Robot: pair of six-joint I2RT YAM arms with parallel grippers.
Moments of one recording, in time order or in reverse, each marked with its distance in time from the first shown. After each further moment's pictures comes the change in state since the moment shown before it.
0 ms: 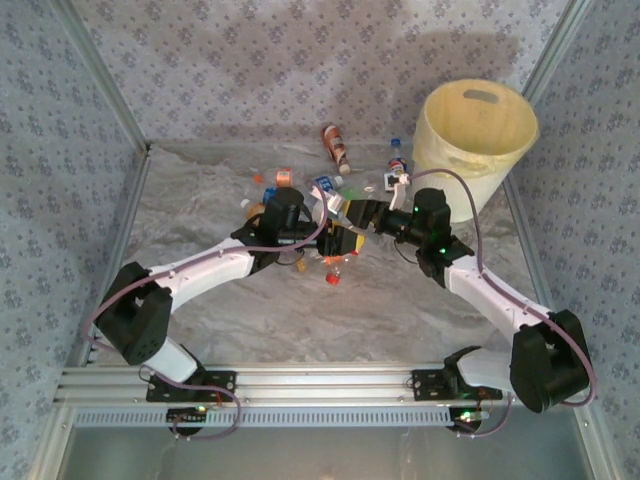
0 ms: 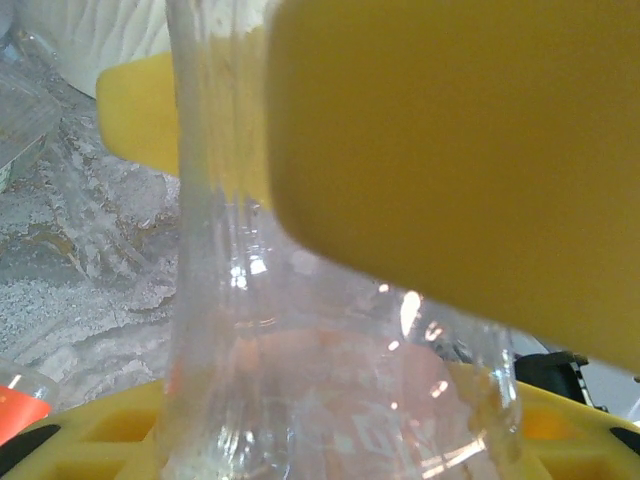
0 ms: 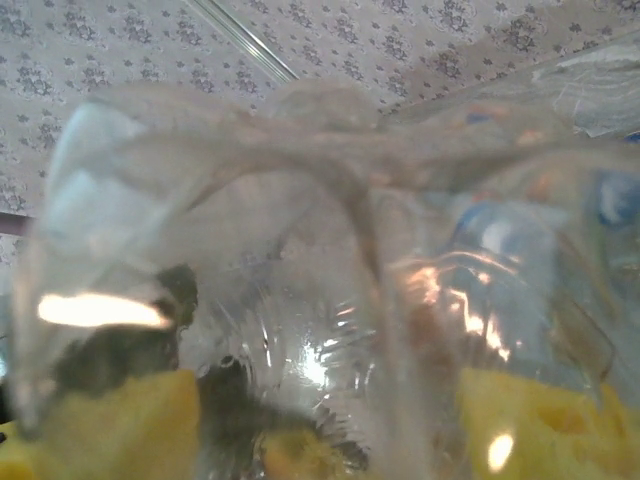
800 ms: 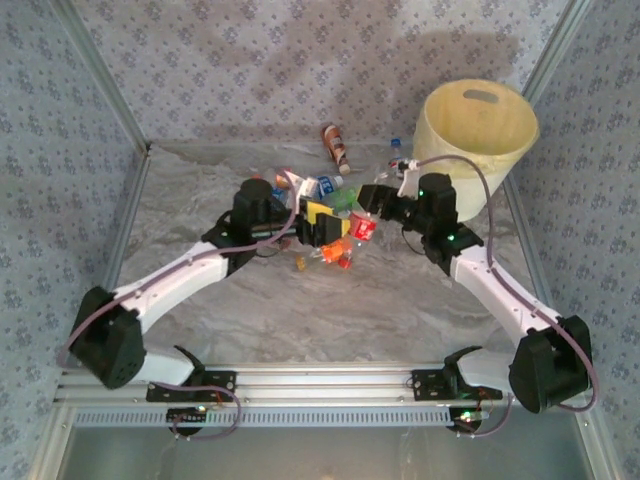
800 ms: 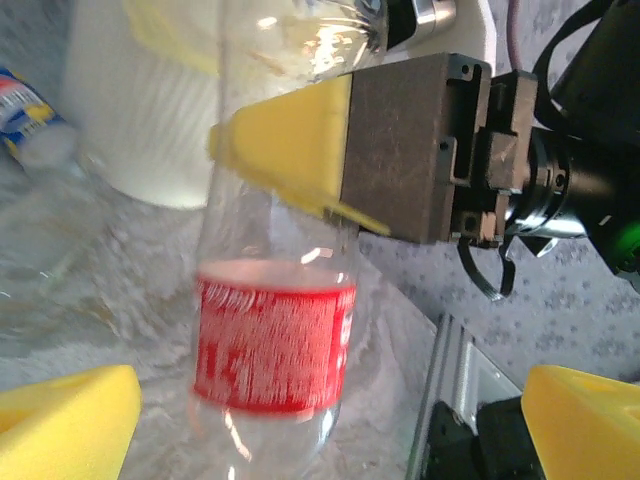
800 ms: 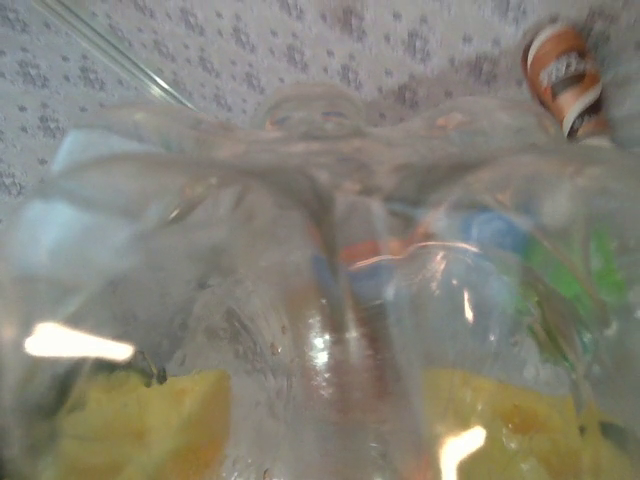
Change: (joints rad) left arm 0.100 -0.216 -0.053 0.014 -0.010 -0.034; right arm -0.053 -0.006 0.177 -0.262 0.167 -0.105
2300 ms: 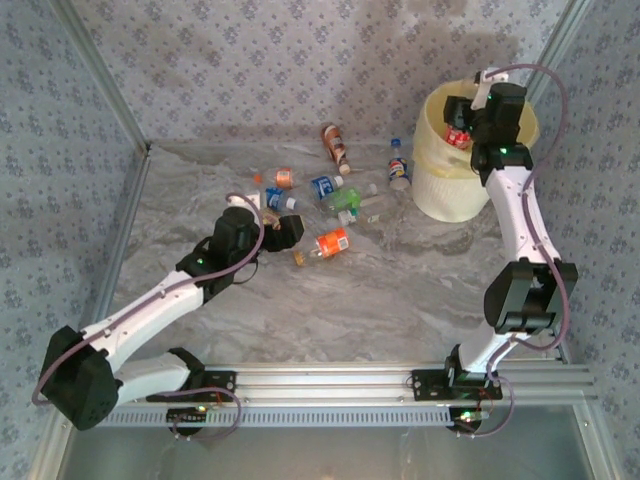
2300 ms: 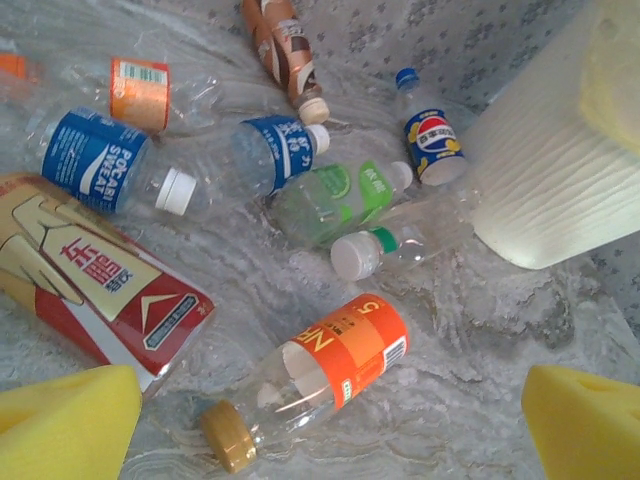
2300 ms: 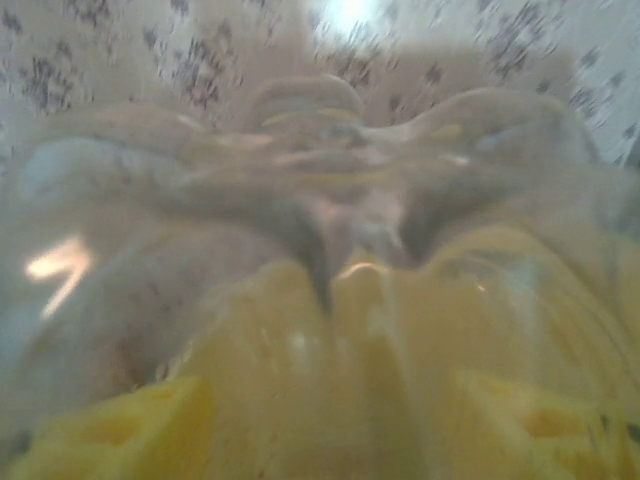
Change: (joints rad) left arm 0.014 -0.191 -0.200 -0.239 -0.680 -0.098; right arm -0.400 0.431 0.710 -0.282 0.313 -0.527
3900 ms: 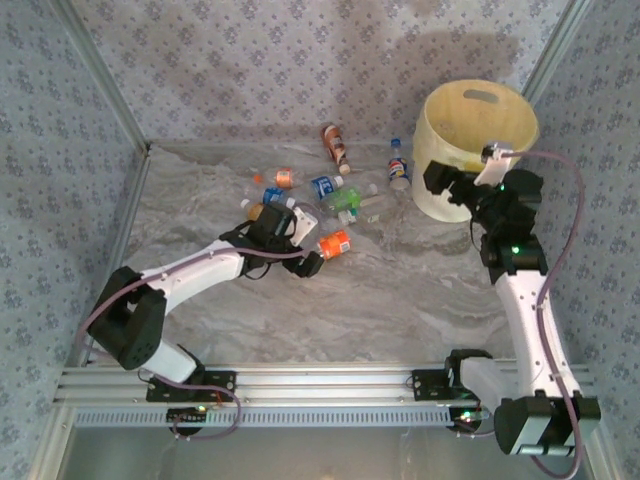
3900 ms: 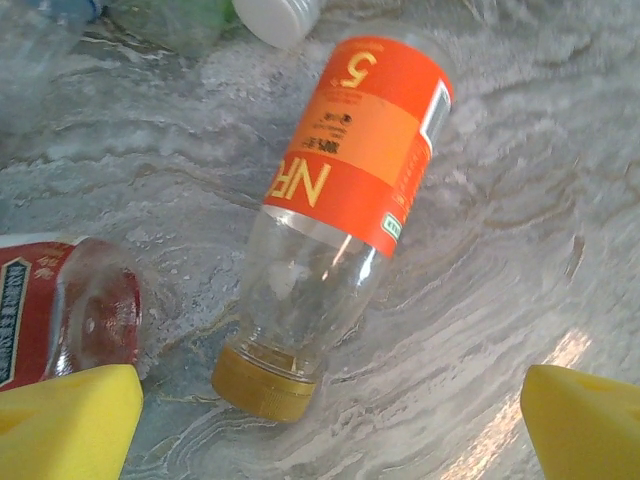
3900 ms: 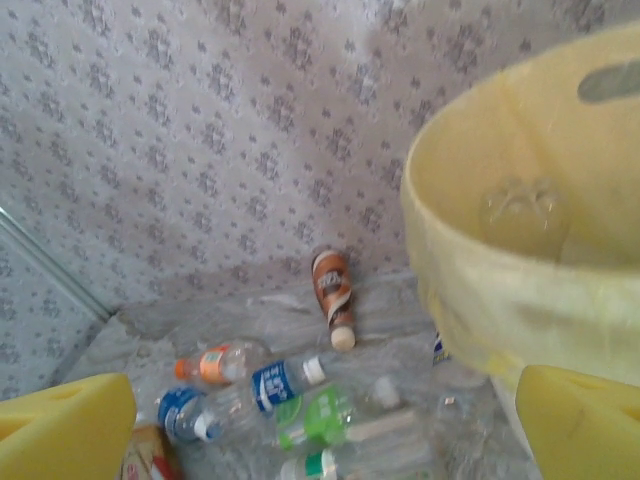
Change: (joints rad) left arm -0.048 0.381 0.193 -0.245 0.192 0.684; right arm 0.015 -0.698 -0.686 0.102 -0.296 0.285
